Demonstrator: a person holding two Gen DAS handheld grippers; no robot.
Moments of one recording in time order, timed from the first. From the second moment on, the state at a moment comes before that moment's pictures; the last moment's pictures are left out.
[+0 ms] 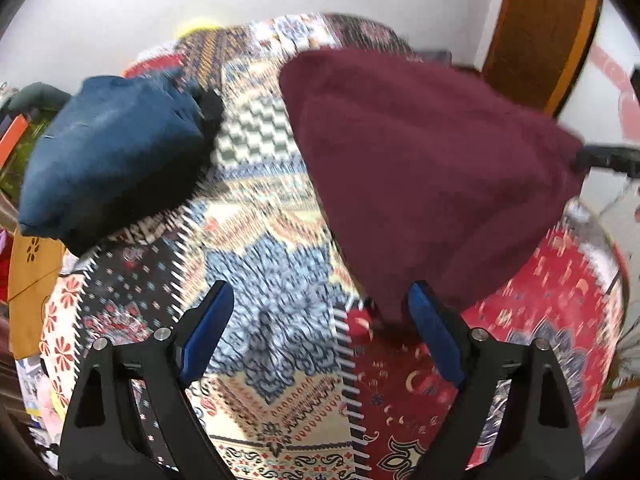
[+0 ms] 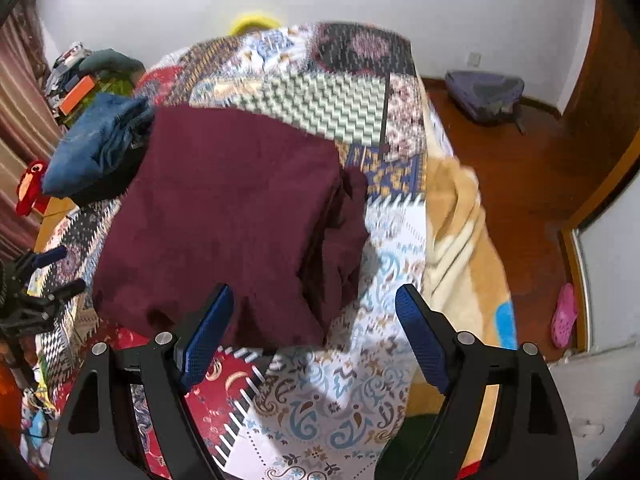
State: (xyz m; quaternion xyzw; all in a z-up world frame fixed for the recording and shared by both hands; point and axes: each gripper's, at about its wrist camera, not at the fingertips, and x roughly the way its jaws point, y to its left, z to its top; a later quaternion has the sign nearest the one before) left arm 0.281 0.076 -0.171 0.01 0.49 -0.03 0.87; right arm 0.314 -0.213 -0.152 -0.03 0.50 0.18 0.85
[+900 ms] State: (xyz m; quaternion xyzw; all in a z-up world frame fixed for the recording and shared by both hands) left arm 0.397 0.083 -0.231 -0.30 0.53 -0.10 0.79; right arm 0.400 -0.216 -0.237 0.18 0.60 0.26 0.73
